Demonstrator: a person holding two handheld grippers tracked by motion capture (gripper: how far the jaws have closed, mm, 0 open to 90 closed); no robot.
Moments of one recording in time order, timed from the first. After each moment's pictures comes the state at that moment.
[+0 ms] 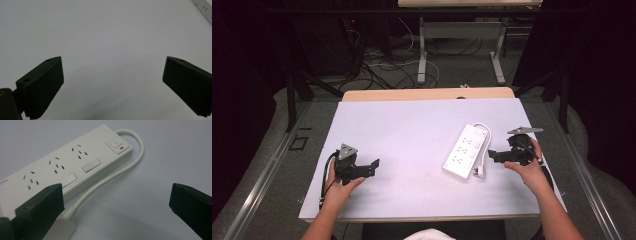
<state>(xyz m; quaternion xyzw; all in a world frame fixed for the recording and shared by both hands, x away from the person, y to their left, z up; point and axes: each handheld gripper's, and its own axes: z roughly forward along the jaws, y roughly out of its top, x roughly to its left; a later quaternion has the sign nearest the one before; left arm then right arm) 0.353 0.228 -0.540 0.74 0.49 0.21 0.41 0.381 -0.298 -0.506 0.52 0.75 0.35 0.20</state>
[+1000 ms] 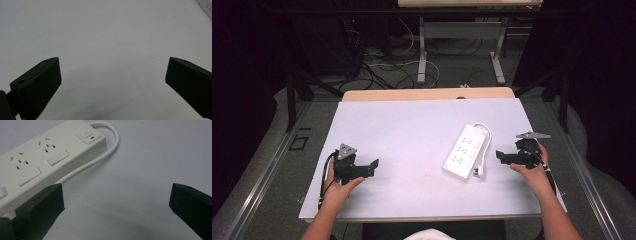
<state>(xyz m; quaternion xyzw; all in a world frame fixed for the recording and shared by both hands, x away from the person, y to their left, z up) 0.354 0.231 -0.541 0.75 0.49 0.22 0.40 0.382 -0.325 -0.533 0.55 0.72 0.36 0.22</state>
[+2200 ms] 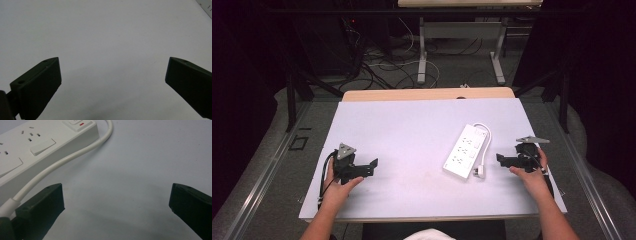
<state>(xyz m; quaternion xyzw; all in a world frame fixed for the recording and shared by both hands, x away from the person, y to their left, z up) 0.355 0.233 -0.541 0.74 0.49 0.22 0.40 0.381 -0.329 -0.552 0.56 0.71 0.35 0.23</state>
